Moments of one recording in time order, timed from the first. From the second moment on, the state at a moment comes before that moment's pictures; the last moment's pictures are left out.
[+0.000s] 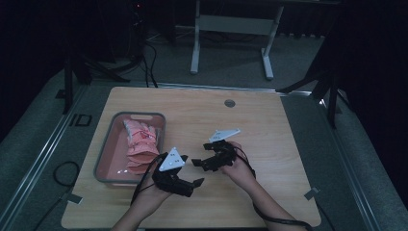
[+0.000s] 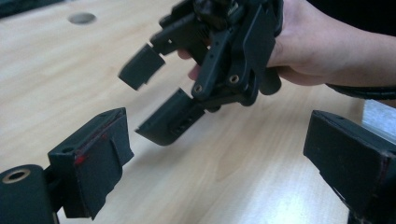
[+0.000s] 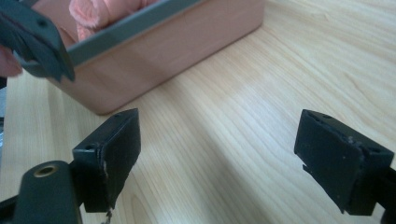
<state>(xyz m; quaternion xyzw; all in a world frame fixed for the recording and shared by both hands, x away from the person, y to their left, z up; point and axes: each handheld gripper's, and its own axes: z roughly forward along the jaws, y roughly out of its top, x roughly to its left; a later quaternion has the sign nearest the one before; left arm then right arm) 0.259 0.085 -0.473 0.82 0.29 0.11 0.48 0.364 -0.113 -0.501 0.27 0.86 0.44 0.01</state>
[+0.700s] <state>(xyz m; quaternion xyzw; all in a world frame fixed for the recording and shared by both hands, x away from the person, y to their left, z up) 0.254 0.055 -0.523 0.83 0.26 0.09 0.49 0.346 -0.155 -0.540 0.26 0.86 0.44 0.04</state>
